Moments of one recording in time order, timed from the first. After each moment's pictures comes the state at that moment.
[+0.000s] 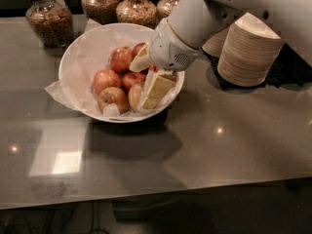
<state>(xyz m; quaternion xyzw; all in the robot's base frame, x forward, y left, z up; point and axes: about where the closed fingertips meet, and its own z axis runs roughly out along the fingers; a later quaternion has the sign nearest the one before) 0.506 0.024 0.921 -0.76 0.58 0.17 0.25</state>
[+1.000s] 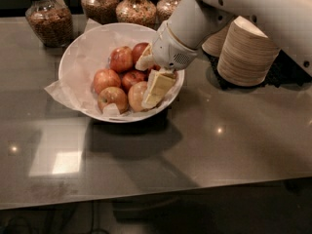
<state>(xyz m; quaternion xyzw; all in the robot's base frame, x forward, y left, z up) 0.534 0.013 0.904 -0.75 0.60 0.14 0.24</state>
